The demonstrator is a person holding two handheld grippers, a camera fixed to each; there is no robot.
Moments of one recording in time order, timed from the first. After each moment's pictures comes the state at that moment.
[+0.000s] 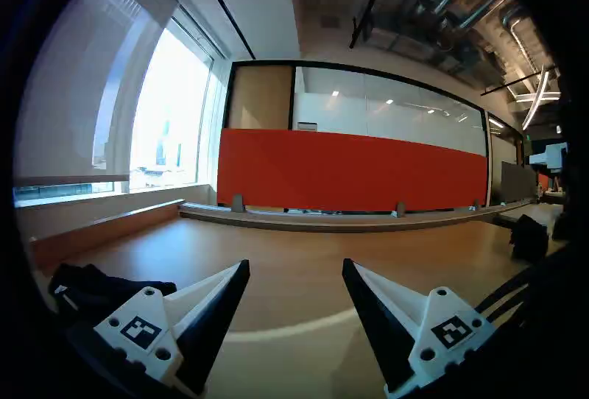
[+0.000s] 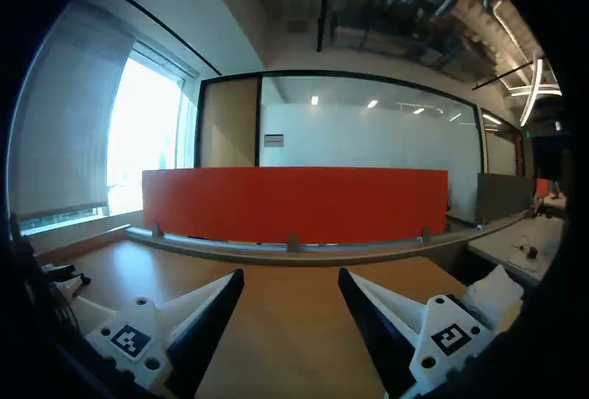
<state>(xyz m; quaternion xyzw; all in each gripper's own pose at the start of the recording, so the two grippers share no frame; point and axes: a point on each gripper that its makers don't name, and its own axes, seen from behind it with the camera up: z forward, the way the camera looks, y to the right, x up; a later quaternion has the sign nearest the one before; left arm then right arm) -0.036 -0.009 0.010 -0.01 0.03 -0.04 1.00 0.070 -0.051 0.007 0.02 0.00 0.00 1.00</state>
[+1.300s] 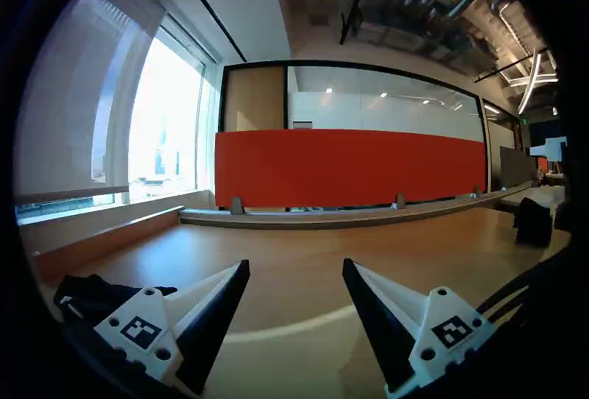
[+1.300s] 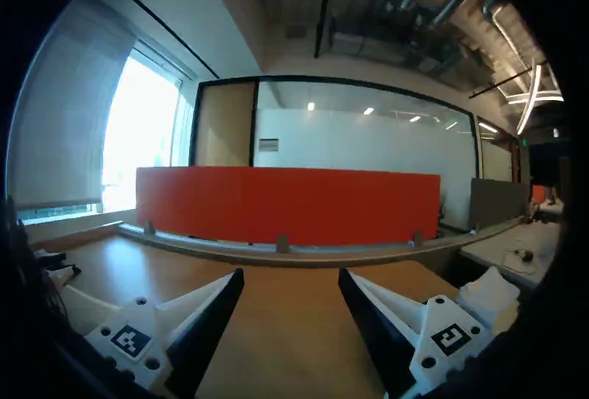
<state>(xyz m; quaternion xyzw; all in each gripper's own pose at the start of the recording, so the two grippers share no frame) -0.042 -0.003 0.010 -0.01 0.03 -0.01 1.00 0.050 -0.028 0.006 0.01 0.01 -0.01 1.00</state>
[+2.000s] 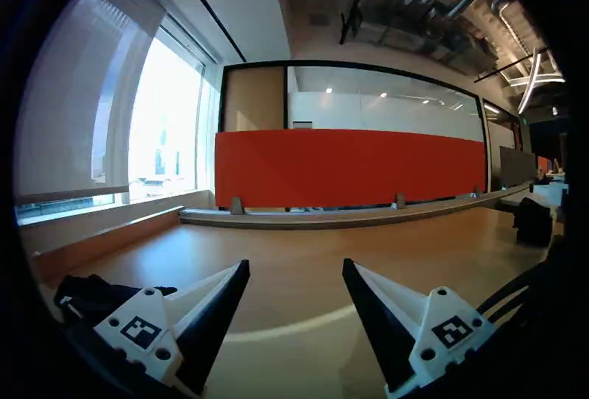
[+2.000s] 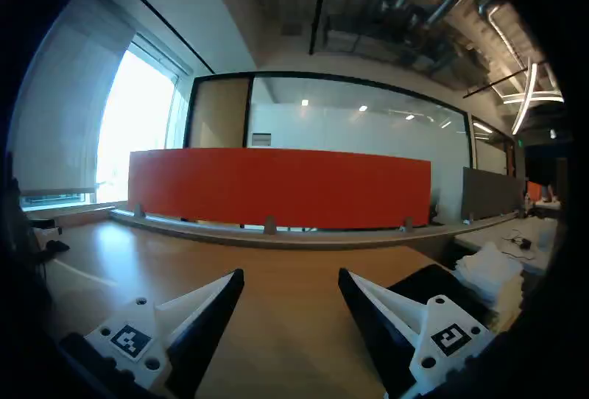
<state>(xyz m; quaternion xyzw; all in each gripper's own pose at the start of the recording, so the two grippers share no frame) -0.042 -0.003 0.010 -0.01 0.03 -0.01 1.00 -0.023 -0.002 0.003 0.00 0.02 -0.02 1.00</state>
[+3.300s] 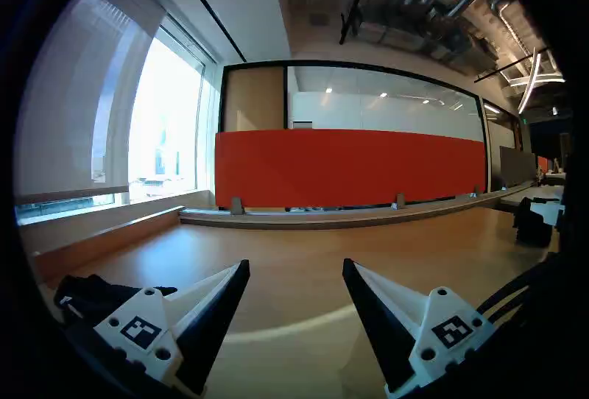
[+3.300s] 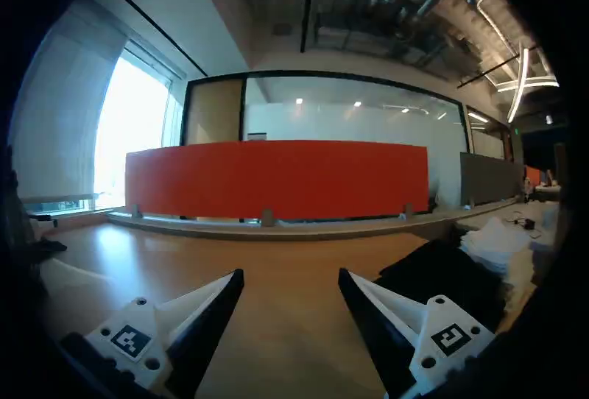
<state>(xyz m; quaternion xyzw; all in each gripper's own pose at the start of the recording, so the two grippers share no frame) -0.043 -0.003 0.010 -0.01 0.03 -0.01 1.00 -0.059 0.008 0.010 -0.01 0.02 0.01 1.00</state>
